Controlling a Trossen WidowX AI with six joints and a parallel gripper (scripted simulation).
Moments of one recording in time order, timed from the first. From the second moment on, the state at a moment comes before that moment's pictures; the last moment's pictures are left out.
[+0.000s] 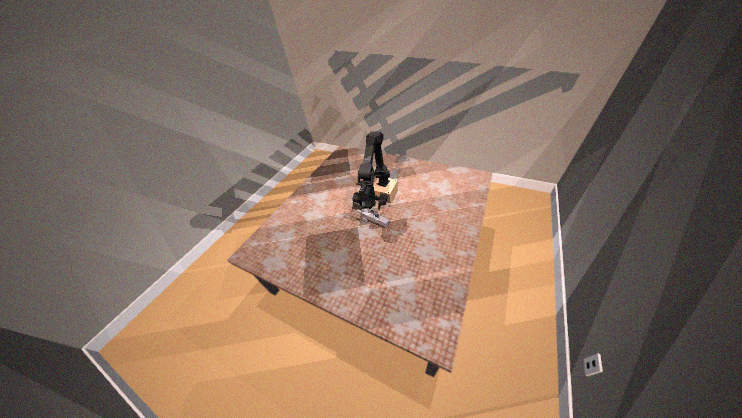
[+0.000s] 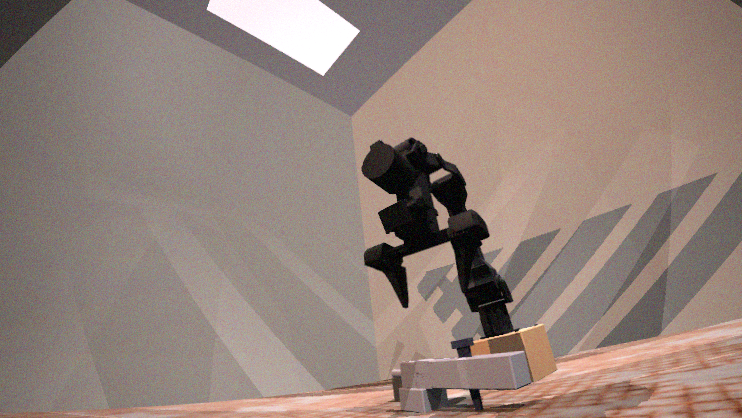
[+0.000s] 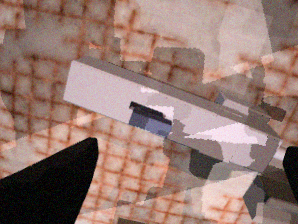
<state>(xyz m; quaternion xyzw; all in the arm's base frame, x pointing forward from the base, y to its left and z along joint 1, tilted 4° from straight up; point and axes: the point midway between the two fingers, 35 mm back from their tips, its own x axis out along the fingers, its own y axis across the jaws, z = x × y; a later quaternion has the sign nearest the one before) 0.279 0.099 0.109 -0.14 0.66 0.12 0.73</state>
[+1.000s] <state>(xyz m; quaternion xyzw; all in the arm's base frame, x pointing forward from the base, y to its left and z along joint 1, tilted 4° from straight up) 0.272 -0.038 0.038 -0.53 0.48 0.48 0.51</state>
